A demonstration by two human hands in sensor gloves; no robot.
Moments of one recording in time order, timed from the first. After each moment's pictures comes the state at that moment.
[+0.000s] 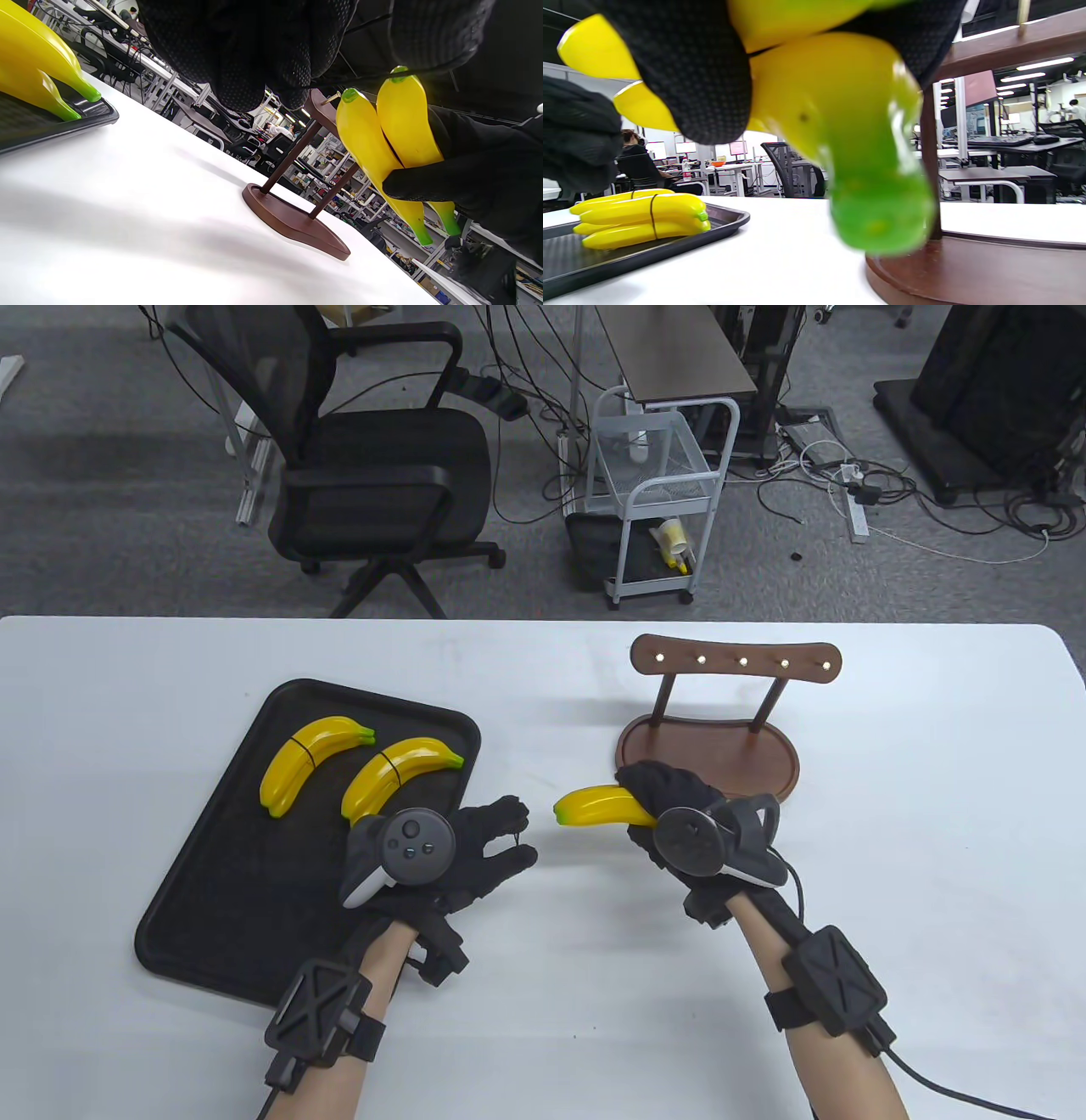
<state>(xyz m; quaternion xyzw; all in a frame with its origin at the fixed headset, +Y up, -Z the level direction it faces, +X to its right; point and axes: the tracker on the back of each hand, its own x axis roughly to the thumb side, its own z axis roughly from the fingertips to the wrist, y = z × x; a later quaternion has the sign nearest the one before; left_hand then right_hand) -0.144 -0.730 -0.310 -0.03 -0.23 0.32 0.92 0.140 -0.695 -0.332 0.25 -0.13 0.96 0.07</state>
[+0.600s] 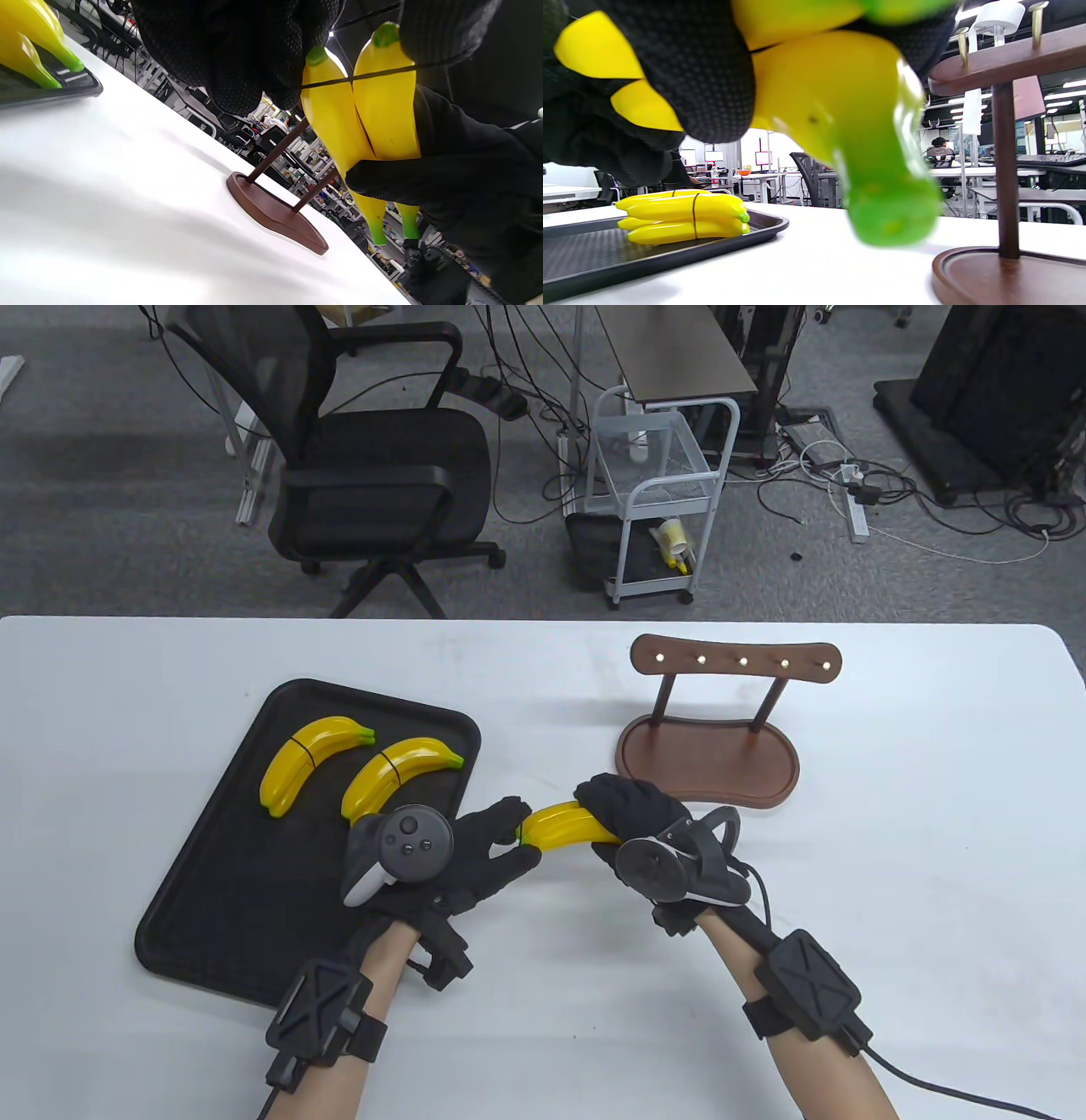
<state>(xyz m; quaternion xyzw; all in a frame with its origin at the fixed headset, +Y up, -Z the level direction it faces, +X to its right) -0.142 -0.732 -0.310 -0.06 -0.24 0.37 0.90 0.108 -0.704 -0.317 0.30 -0.16 0.94 0.07</state>
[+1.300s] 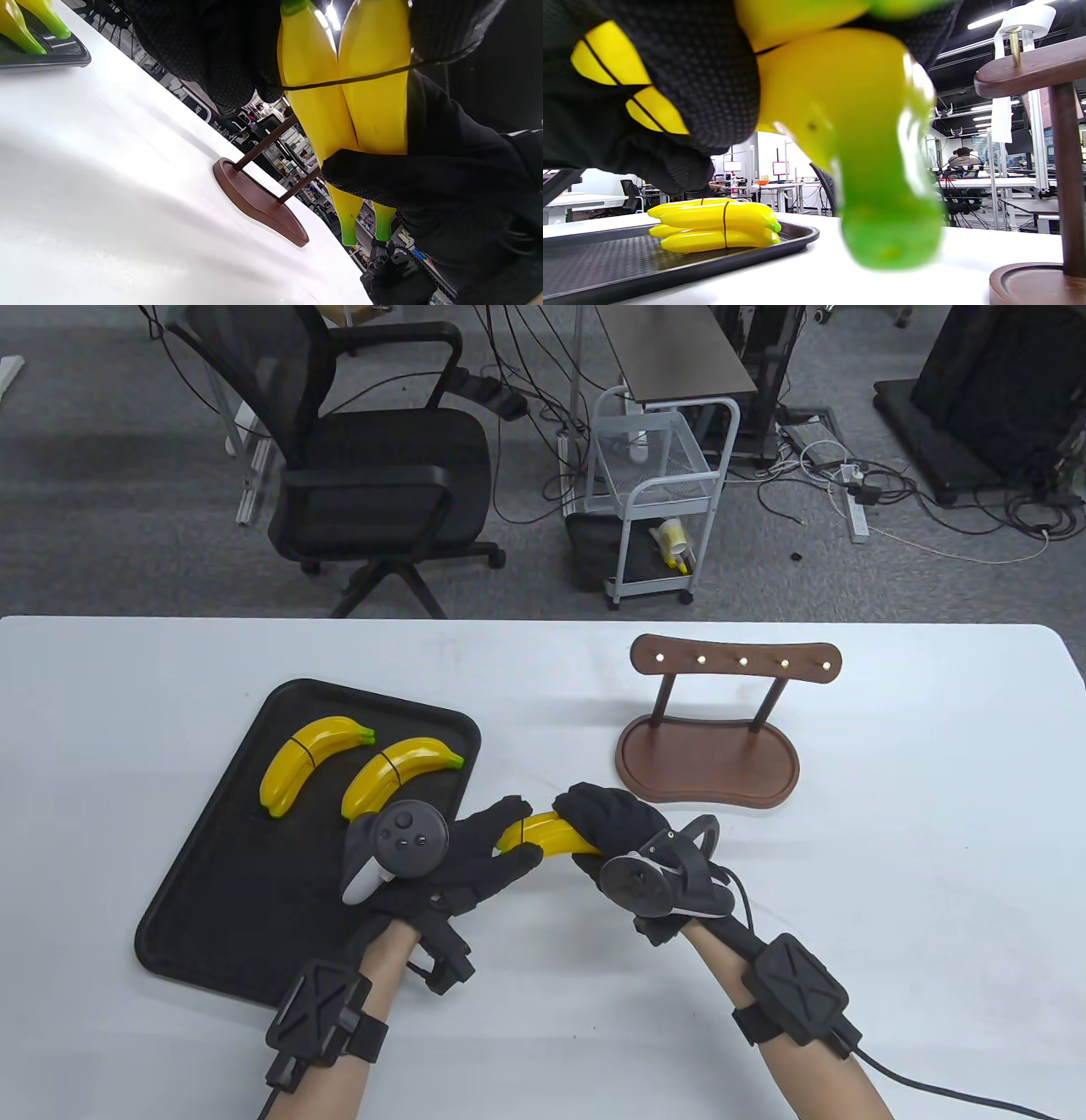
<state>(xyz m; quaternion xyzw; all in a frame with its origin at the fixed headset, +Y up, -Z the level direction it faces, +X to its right) -0.142 -0.733 -0.311 -0.08 -0.25 0.40 0.88 0.091 -0.705 -0.305 0.33 -0.18 0.92 0.08</state>
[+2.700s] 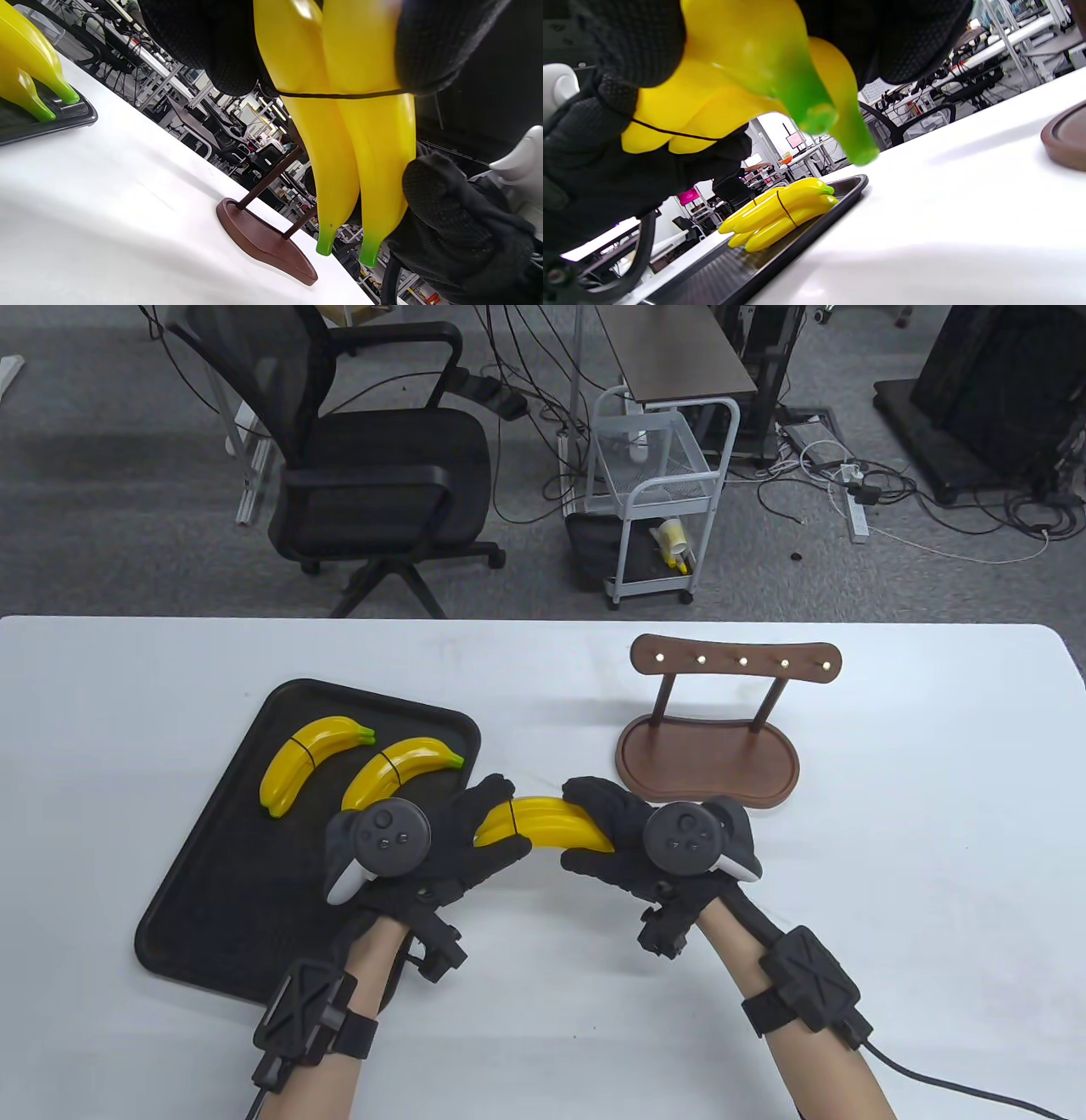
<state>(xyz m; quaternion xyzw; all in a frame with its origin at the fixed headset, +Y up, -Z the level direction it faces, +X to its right) -0.158 -0.723 -0.313 -0.02 -0.23 0.39 0.89 0.119 -0.709 -0.331 0.32 -0.01 0.90 0.30</state>
